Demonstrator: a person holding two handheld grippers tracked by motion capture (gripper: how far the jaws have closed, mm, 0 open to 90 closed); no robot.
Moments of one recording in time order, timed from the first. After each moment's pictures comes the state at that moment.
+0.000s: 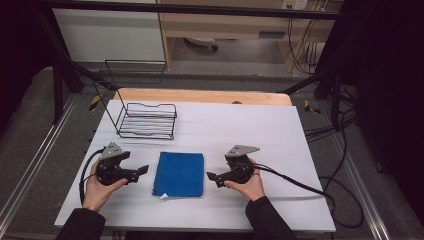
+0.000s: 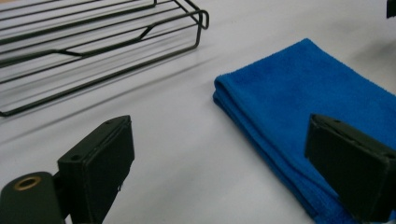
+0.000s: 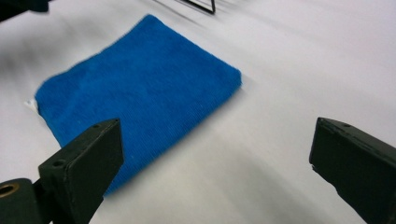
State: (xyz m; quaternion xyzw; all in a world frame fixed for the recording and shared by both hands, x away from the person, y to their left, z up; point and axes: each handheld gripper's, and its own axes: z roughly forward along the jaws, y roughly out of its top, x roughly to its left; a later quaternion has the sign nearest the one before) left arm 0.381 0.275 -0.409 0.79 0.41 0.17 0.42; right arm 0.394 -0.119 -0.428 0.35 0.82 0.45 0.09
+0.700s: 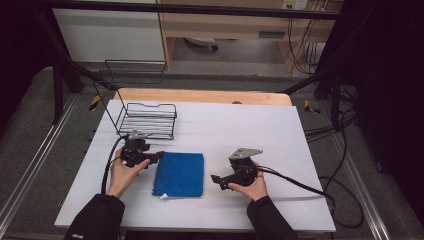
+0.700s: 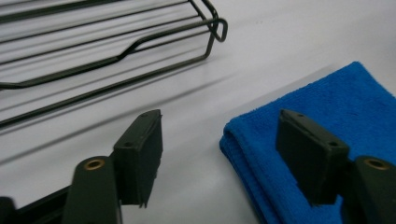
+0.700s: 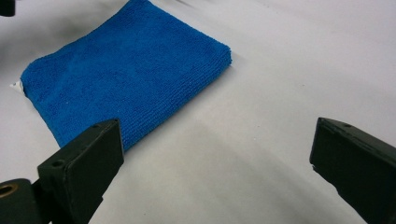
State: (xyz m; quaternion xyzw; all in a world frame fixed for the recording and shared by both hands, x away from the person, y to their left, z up) left arm 0.439 0.225 -0.426 0.79 0.47 0.15 0.37; right arm 0.391 -0.129 -0.436 0.36 0.82 0.44 0.09
